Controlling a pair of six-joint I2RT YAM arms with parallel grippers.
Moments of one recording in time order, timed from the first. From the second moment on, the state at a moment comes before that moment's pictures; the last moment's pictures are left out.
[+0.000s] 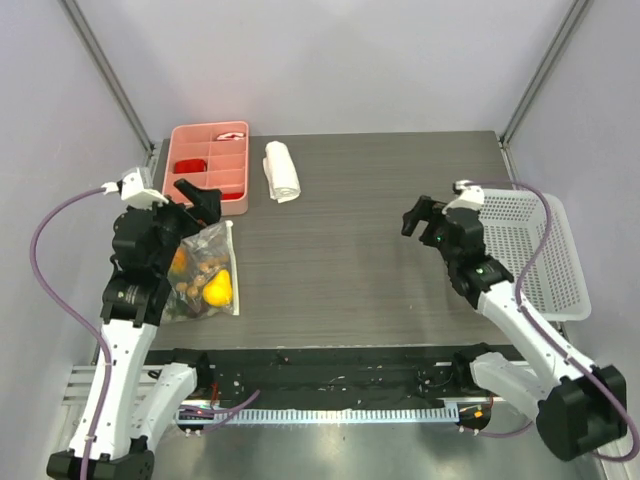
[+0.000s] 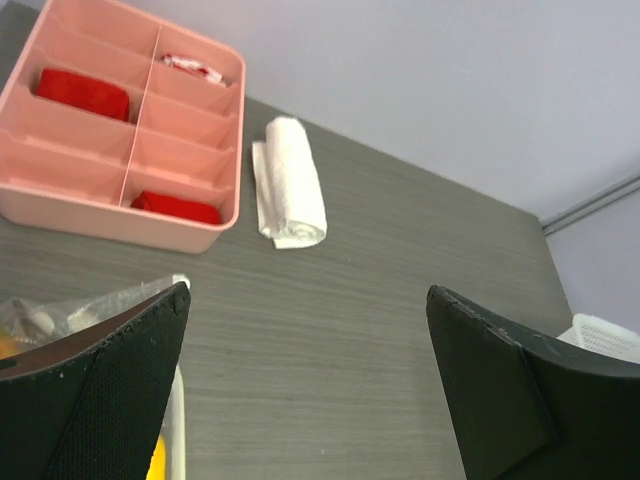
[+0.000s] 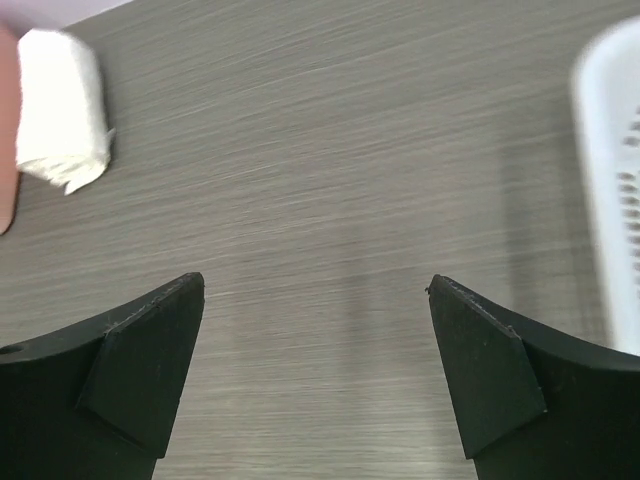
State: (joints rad) left arm -0.12 0.74 0.93 -0.30 -0.03 -0.51; right arm 0.30 0.94 0.63 -0.05 0.21 0.43
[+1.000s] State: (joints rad) left arm -0.12 0.76 0.99 -0.72 0.12 -0.45; right arm 0.98 2.33 1.56 0.37 -0.12 0.80
